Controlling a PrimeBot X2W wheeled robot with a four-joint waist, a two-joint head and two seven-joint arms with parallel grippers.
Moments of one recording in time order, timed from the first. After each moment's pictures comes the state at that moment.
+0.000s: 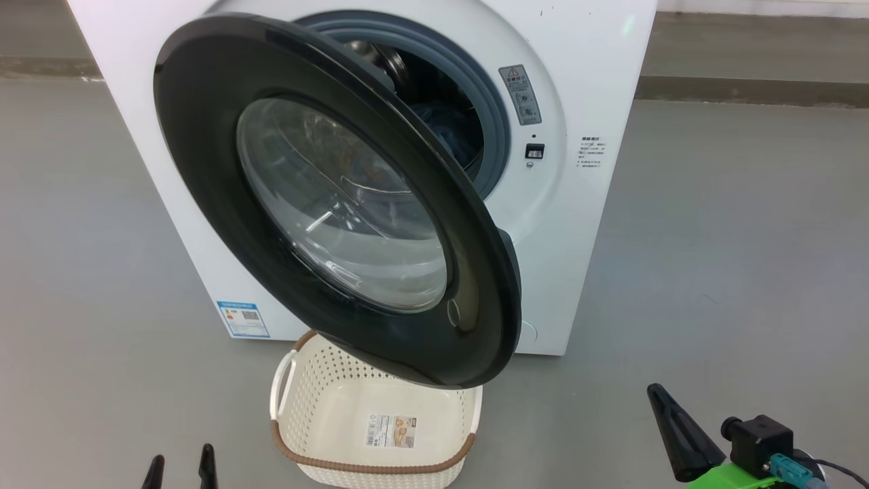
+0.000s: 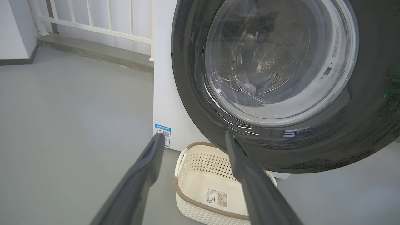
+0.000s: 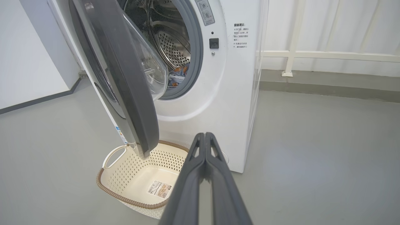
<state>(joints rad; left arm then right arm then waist) 0.10 0.05 0.03 0.28 -0.33 -0.12 -0.25 -0.02 -0.14 0.09 0.31 0.23 0.13 -0.25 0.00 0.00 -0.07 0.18</state>
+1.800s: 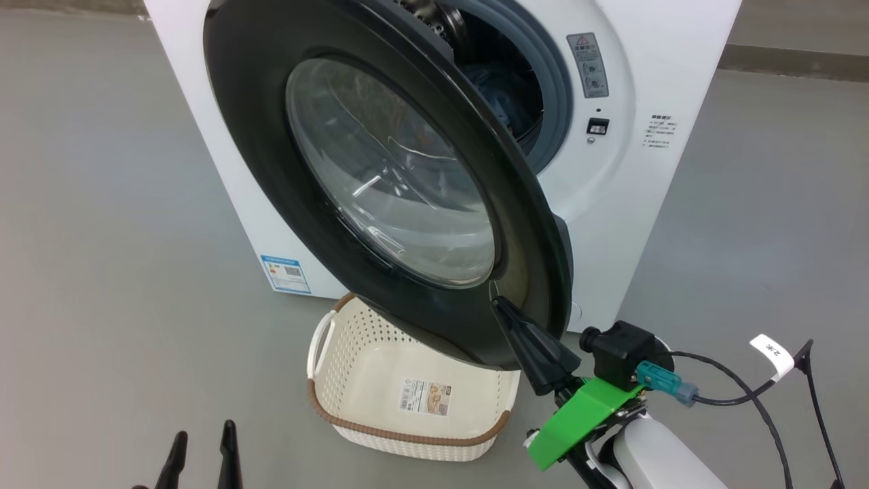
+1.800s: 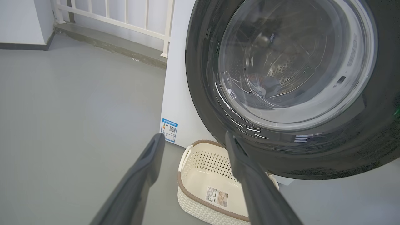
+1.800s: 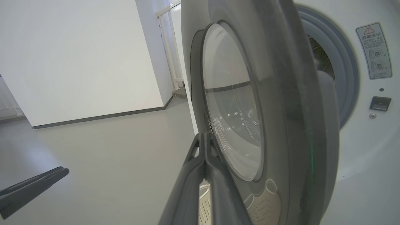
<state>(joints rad) 0.07 0.04 -0.04 0.25 -0.40 -0.09 -0.25 -0.33 -0.07 0.43 0.35 0.35 0.13 -0.26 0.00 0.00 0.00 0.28</state>
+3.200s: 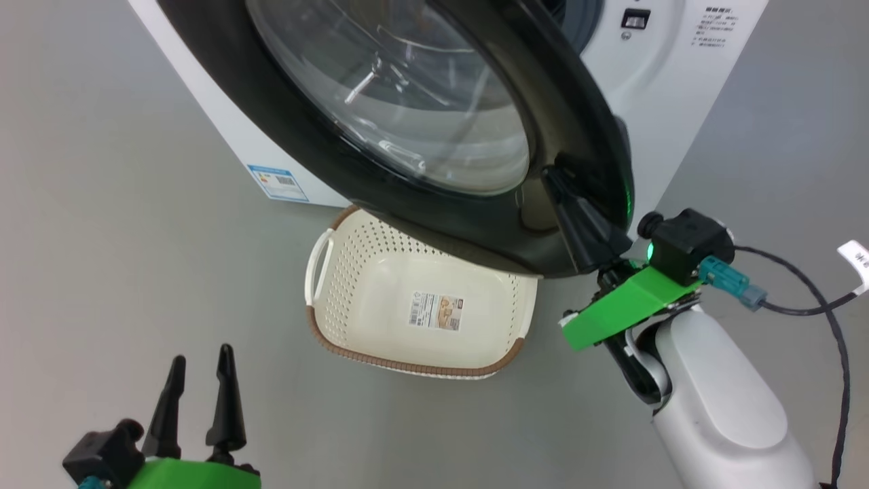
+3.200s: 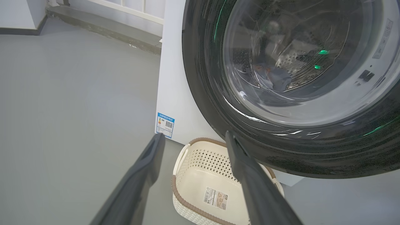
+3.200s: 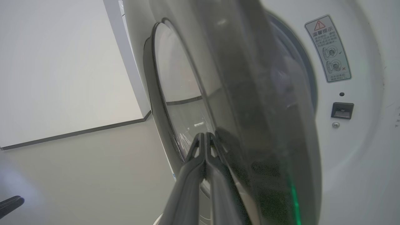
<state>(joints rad) -0.06 0.03 -0.06 0.22 -0.47 -0.09 -0.25 -0.53 -0.09 0.29 0.33 0.28 0.13 -0.26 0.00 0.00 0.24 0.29</state>
